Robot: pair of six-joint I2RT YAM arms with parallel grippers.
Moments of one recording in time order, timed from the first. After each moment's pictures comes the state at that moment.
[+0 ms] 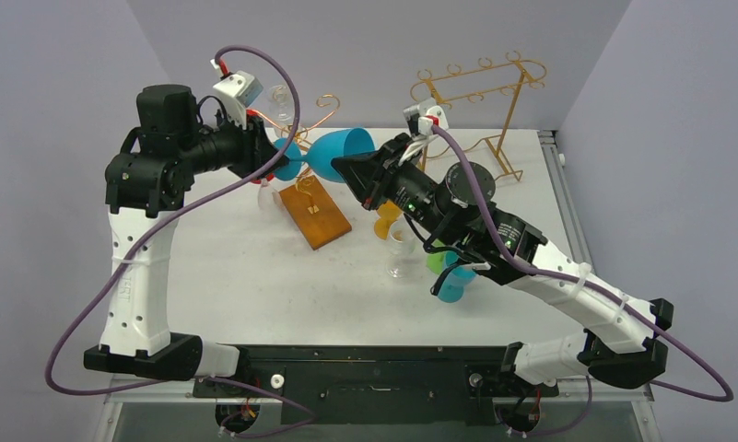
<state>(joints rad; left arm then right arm) -0.16 1.38 1.99 -1.10 0.59 0.05 1.10 1.30 1.63 -0.16 0.22 0.33</state>
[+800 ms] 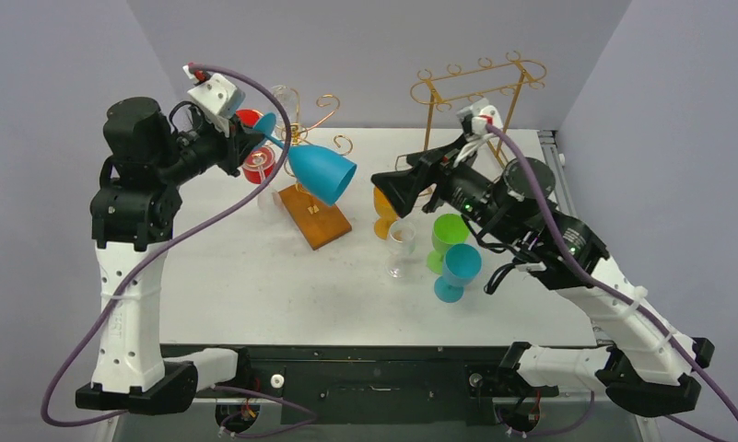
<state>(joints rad) -0.11 1.25 1.85 -0.82 0.53 0.20 0.96 1.13 1.54 -0.38 0.09 0.30</state>
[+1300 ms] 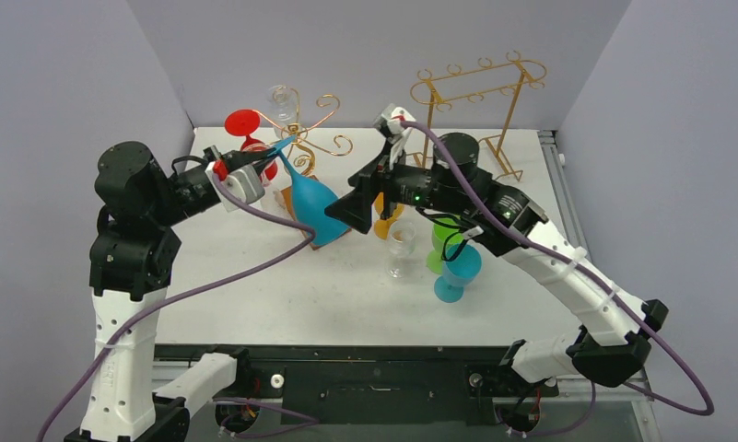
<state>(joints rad) -0.16 1.01 1.60 -0.63 0.79 0.75 0.88 1.33 1.68 -0.45 -0.34 0.25</state>
